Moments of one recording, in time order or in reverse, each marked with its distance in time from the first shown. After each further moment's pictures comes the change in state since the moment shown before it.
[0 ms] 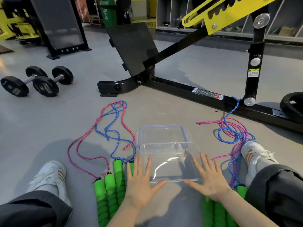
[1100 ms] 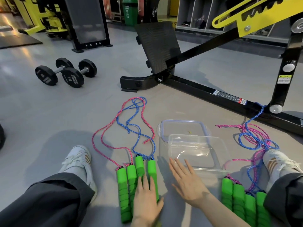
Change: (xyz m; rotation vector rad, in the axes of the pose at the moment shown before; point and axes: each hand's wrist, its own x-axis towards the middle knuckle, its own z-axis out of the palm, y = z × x) left_hand -0.069 -0.026 0.016 -0.092 -0.193 -0.208; right_hand 0.016 -0.121 0.027 -0.262 0.327 -0.493
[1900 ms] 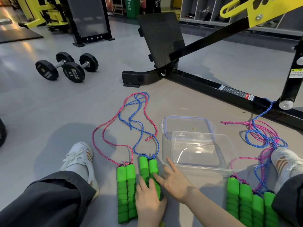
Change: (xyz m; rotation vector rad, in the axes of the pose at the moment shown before) left_hand -0.001 0.011 -0.001 -0.202 0.050 -0.155; right_hand 0.037 -0.034 -0.015 -0.247 -0.218 -0.229
